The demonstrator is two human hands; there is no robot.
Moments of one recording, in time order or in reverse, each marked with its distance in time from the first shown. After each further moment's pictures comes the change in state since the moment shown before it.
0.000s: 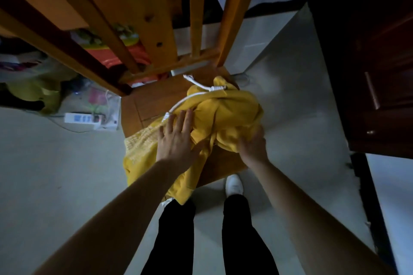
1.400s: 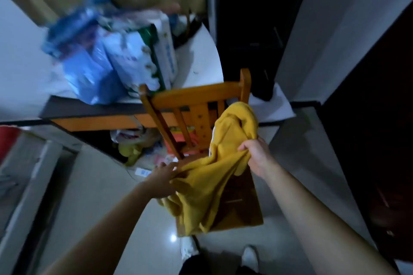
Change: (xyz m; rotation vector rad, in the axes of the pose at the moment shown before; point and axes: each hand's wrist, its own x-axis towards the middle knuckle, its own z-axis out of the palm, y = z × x) left_hand -0.196 0.032 -0.237 -0.067 -0.050 -0.214; right_hand -0.204 -0.191 -0.199 0.763 -0.412 -0.301
